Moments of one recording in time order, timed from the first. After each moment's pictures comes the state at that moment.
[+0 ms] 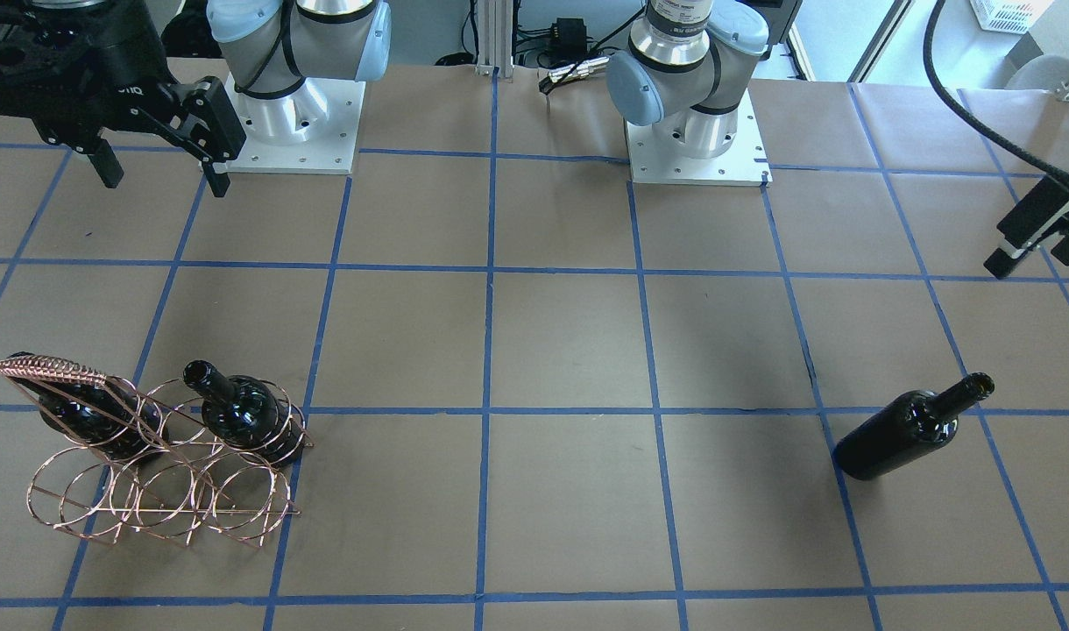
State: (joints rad) left arm -1.02 -1.63 -1.50 -1.44 1.45 0.29; right arm 1.52 -1.66 1.55 -1.61 -1.60 0.01
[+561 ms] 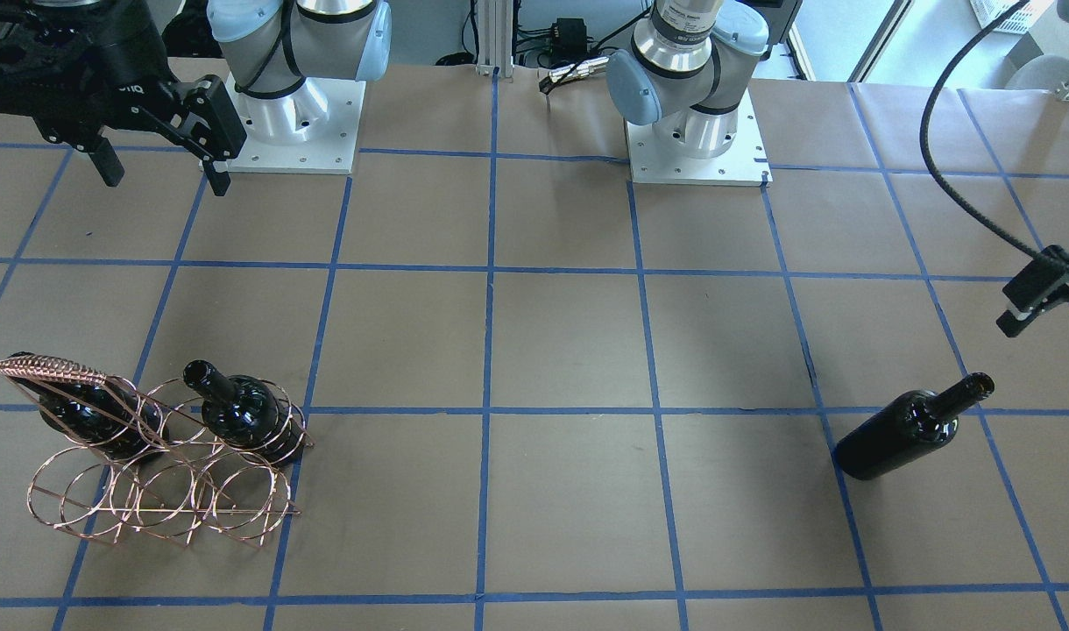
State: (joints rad) left arm -1.08 -1.79 -1.50 -1.20 1.54 0.45; right arm 1.52 -1.66 1.55 -1.61 -1.60 0.01
